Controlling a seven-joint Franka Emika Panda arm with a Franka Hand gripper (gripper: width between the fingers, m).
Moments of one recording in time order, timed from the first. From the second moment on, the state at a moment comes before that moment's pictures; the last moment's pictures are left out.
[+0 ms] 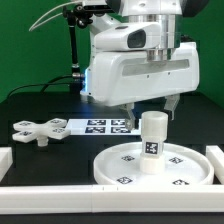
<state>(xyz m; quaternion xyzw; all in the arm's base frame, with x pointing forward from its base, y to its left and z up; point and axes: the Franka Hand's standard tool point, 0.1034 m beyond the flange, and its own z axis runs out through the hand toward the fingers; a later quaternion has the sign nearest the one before) 0.578 0.036 0.085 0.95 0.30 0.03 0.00</state>
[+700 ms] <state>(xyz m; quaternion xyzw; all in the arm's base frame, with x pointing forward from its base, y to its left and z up) 0.578 0.040 0.085 0.96 0.29 0.03 0.00</state>
